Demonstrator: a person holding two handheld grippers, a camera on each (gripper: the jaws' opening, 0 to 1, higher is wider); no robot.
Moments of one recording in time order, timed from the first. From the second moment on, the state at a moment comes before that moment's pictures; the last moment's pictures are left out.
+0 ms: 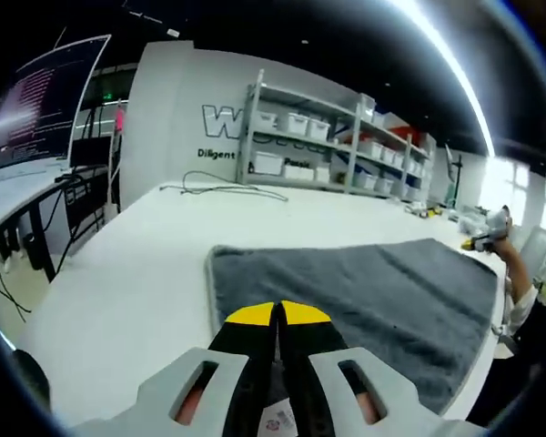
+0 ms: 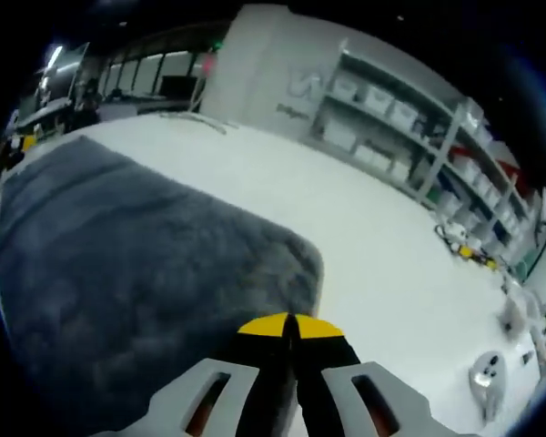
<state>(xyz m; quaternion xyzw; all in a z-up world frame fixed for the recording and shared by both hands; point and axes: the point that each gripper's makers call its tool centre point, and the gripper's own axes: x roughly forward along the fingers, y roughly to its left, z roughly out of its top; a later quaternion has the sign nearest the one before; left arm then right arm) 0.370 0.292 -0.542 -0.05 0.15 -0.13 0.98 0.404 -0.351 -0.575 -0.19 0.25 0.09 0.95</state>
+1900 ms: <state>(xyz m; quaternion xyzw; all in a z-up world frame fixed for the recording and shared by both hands) 0.392 0.307 -0.596 0.07 0.20 -0.07 0.97 0.408 -0.367 -0.598 -0.17 0.24 0.15 0.94</state>
